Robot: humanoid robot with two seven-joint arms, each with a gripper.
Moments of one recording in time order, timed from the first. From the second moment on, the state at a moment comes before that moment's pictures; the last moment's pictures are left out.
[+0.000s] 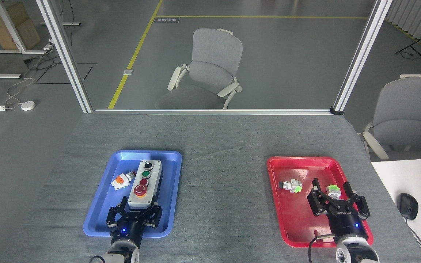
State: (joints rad) left arm -0.36 0.05 -0.20 -0.75 -1.30 0.08 0.37; right arm -0.18 -0.07 -0.20 -1.18 1.33 -0.25 -0.19
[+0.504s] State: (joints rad) left arm -0.46 0.02 -0.20 -0.58 -1.26 0.07 0.41; right arm -0.19 -0.08 -0.20 -1.18 1.33 -0.25 -0.19
